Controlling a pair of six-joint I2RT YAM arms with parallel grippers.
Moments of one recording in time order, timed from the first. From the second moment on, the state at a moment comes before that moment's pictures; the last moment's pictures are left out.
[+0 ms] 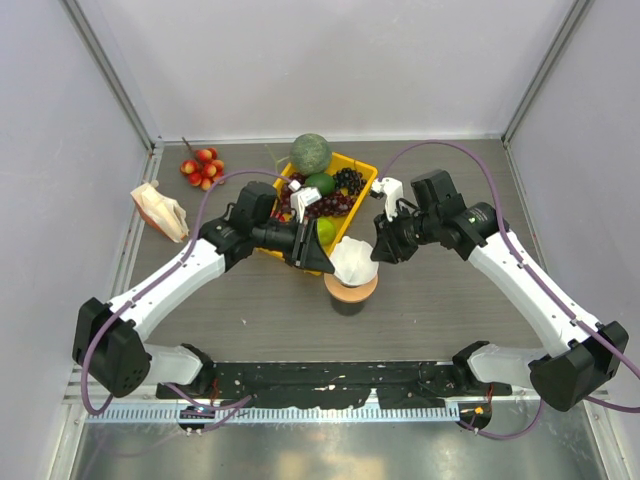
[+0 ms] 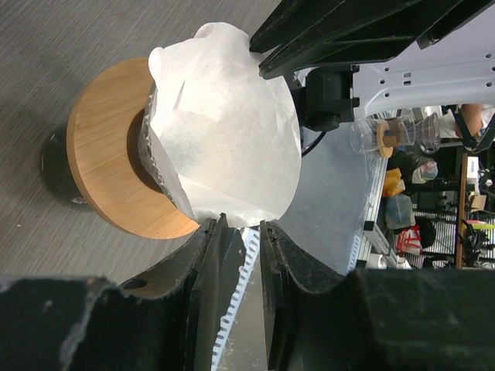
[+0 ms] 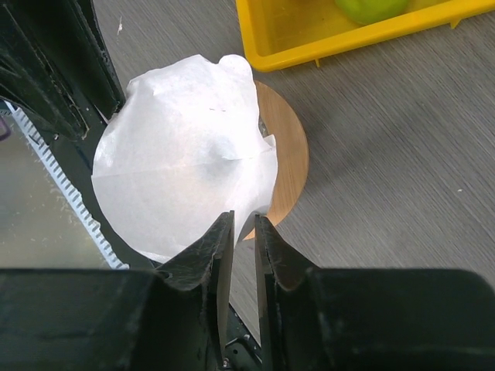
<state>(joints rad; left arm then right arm) -0.60 1.32 1.07 -0.37 0.84 -0.45 0.50 1.22 1.24 -0.87 -0.49 -0.10</state>
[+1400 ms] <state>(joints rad) -0.15 0.88 1.18 -1.11 0.35 0.05 0.21 0.67 1.11 -0.87 -0.12 -0.02</state>
